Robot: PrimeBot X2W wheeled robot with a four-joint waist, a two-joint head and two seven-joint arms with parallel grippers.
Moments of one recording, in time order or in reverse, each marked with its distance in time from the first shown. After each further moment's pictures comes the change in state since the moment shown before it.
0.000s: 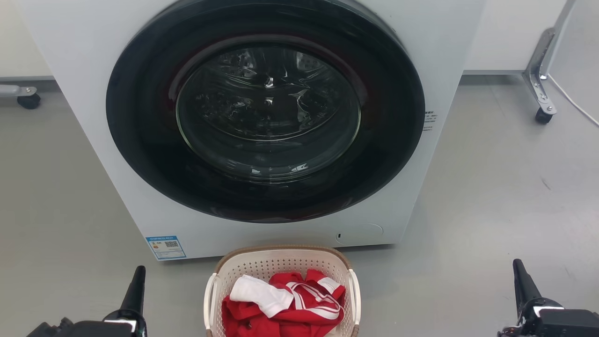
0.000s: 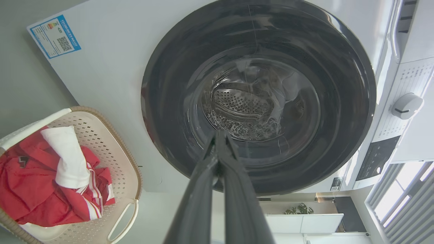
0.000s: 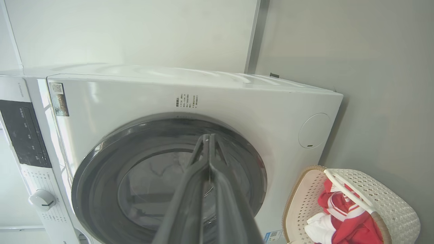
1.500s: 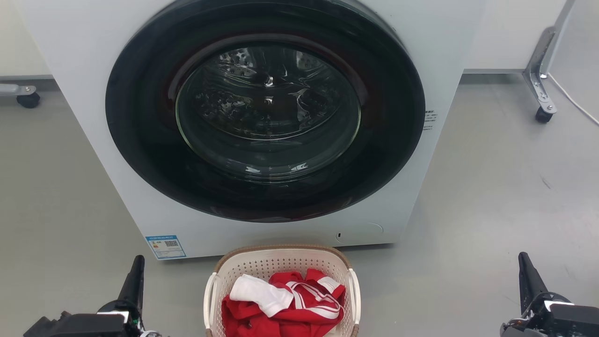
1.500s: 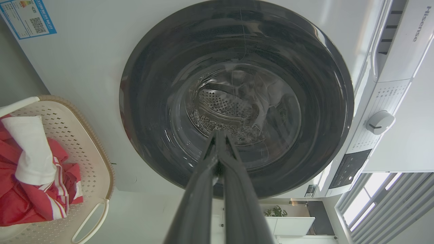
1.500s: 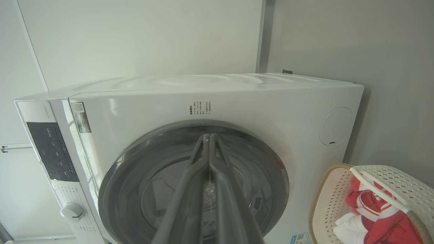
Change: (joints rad) left arm -0.038 -0.004 0.018 0.019 -0.135 -0.023 0.030; right arm -0.033 0.004 -0.036 0.019 0.117 0.022 0.033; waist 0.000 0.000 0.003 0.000
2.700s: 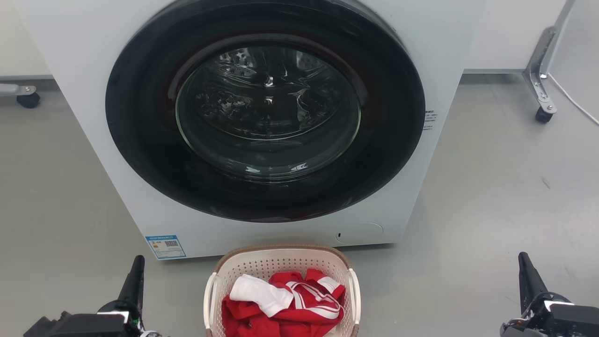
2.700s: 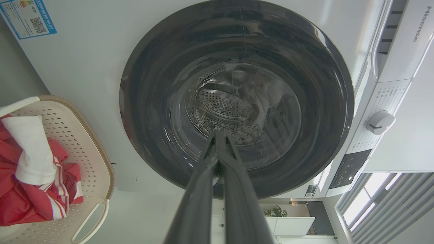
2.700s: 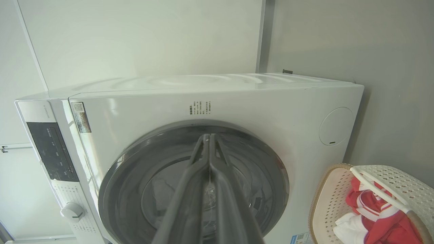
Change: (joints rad) left arm 0.000 0.000 0.000 0.000 0.000 0.000 0.000; right arm 0.000 0.000 0.000 0.000 0.000 0.000 0.000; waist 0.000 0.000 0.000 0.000
